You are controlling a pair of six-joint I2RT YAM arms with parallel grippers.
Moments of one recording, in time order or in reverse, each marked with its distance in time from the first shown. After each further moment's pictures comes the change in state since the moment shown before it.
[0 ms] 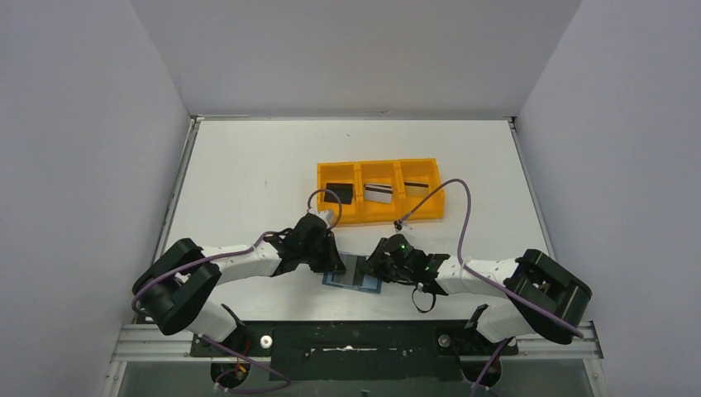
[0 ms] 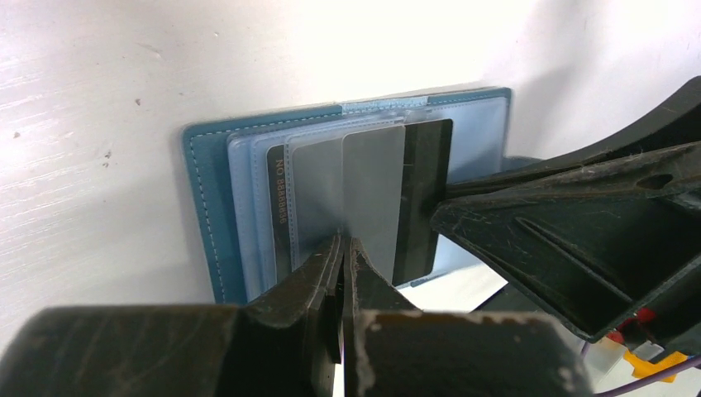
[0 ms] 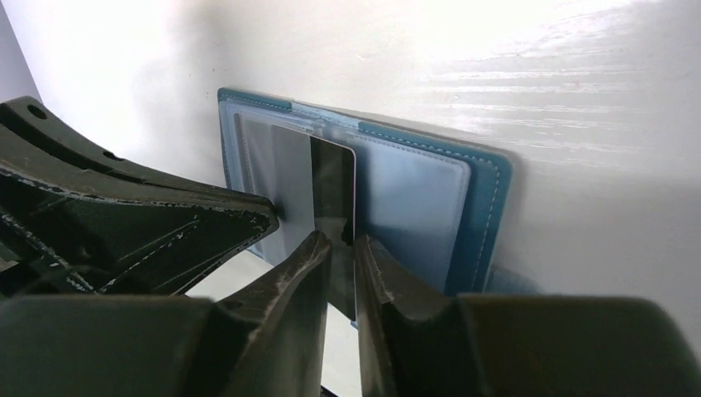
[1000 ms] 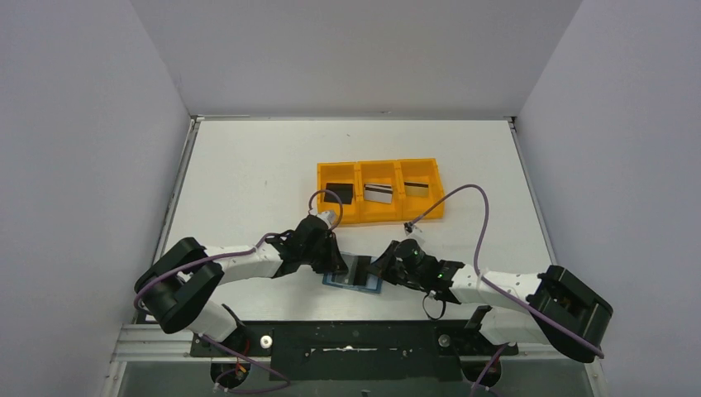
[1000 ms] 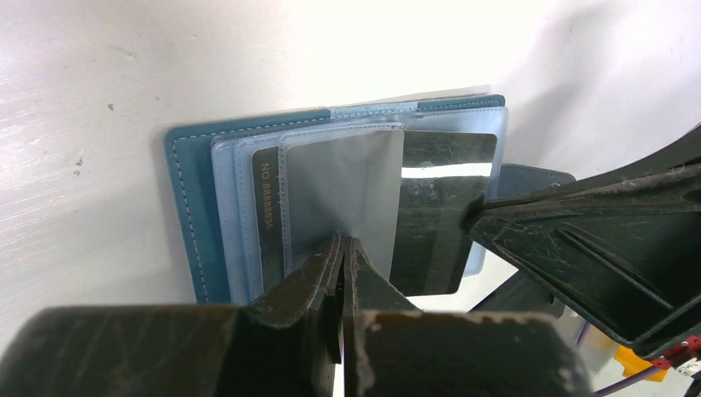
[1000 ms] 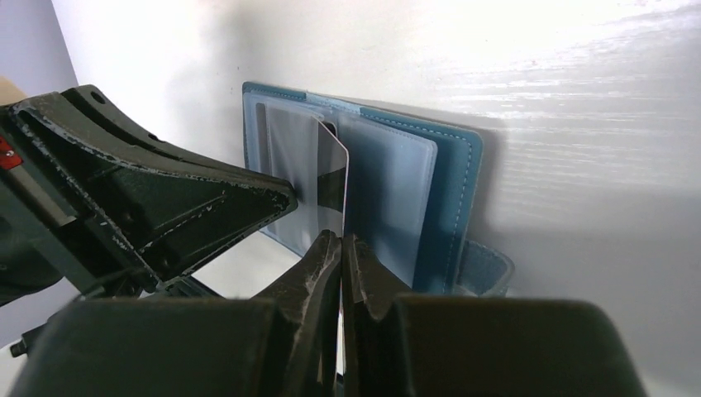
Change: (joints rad) left arm -0.019 0.015 -0.011 0.047 -0.004 -0.027; right arm -0.009 -0.136 -0.090 0.023 0.018 0.019
